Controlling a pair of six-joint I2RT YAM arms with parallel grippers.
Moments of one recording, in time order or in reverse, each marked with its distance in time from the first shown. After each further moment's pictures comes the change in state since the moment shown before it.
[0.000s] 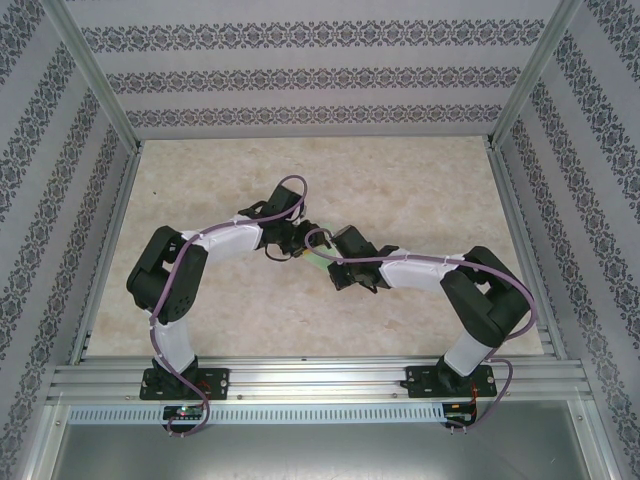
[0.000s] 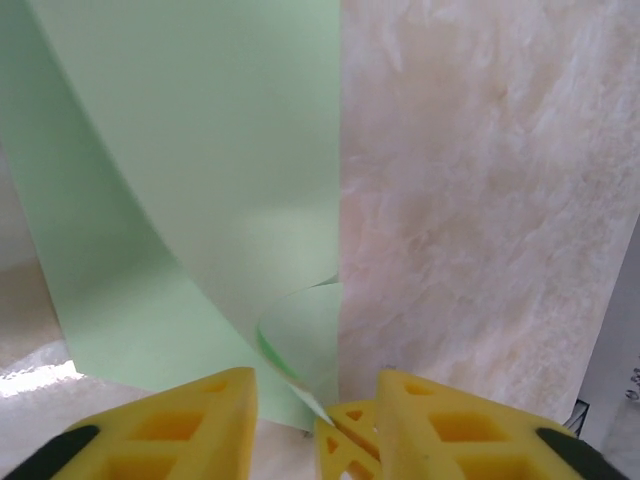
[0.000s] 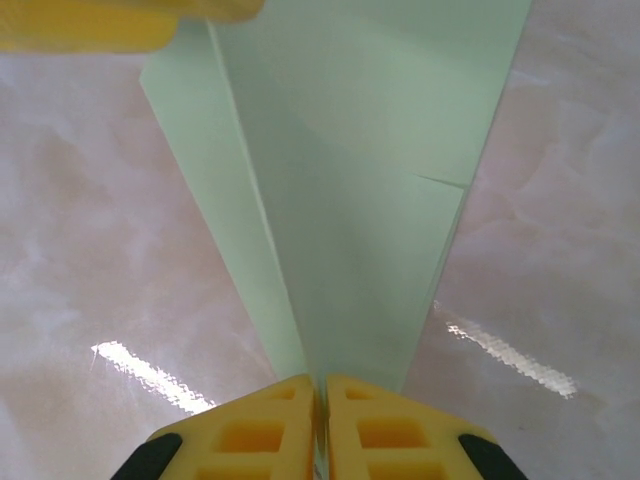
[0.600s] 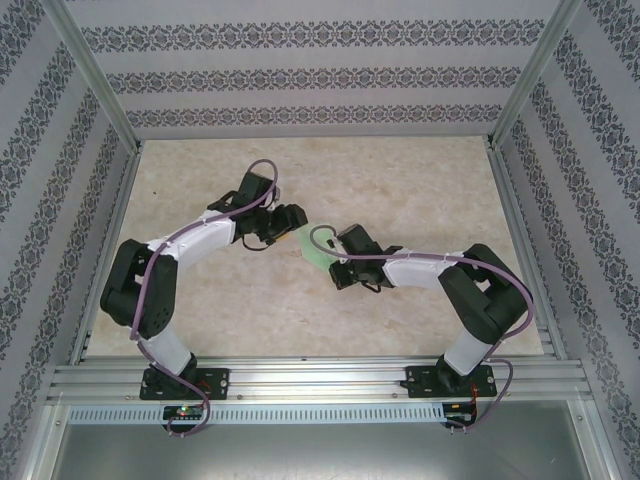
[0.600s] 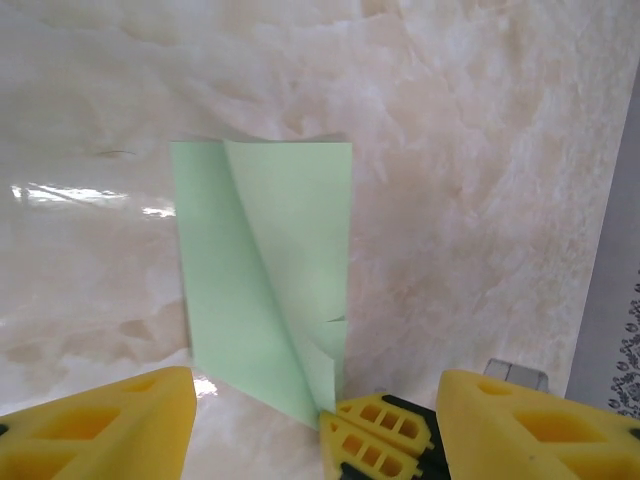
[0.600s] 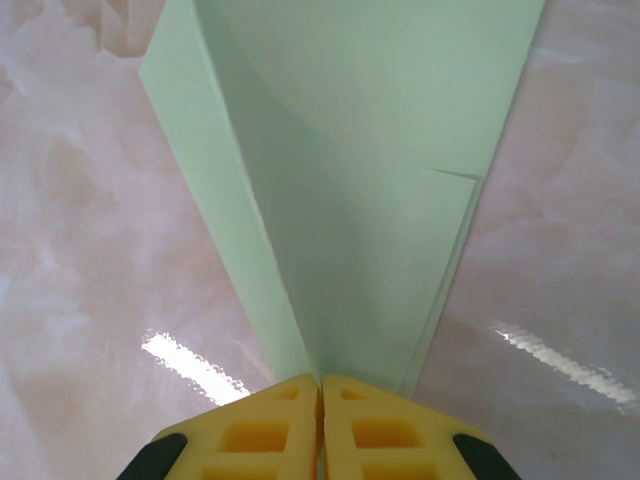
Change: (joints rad) left arm 0.133 -0.163 -0.053 -0.051 -0.027 0.056; right arm -0.060 0.013 -0.040 0.080 -0.123 0.021
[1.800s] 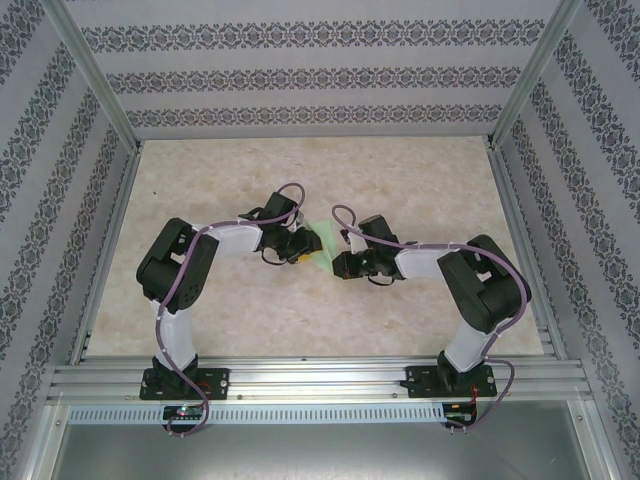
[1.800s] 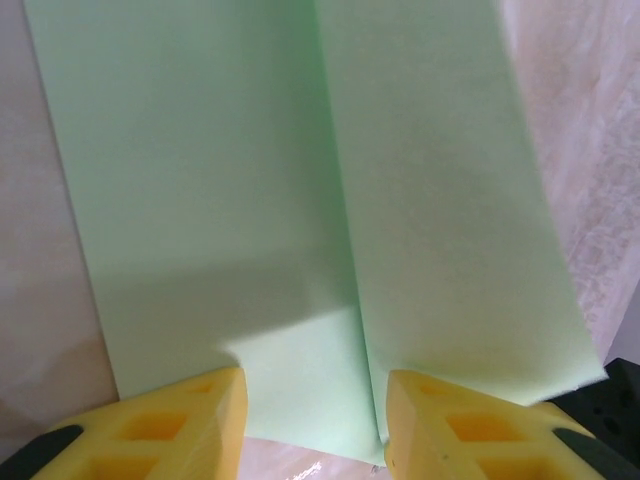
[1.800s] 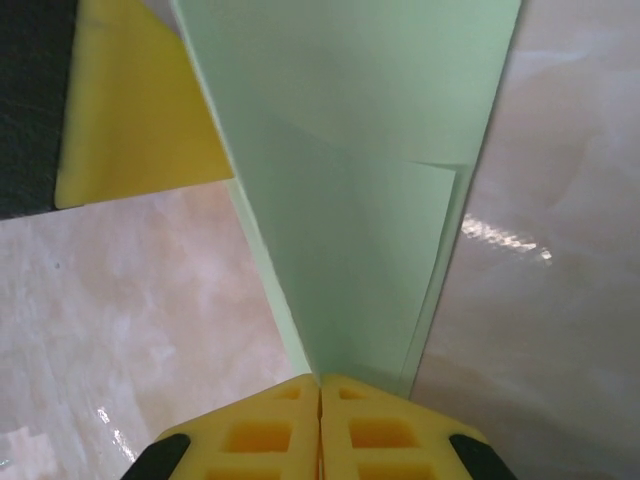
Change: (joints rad) left arm -0.087 0.257 -0.001 0.153 0.118 -0.016; right arm -0.169 0.052 -0.041 0.165 -0.367 0.131
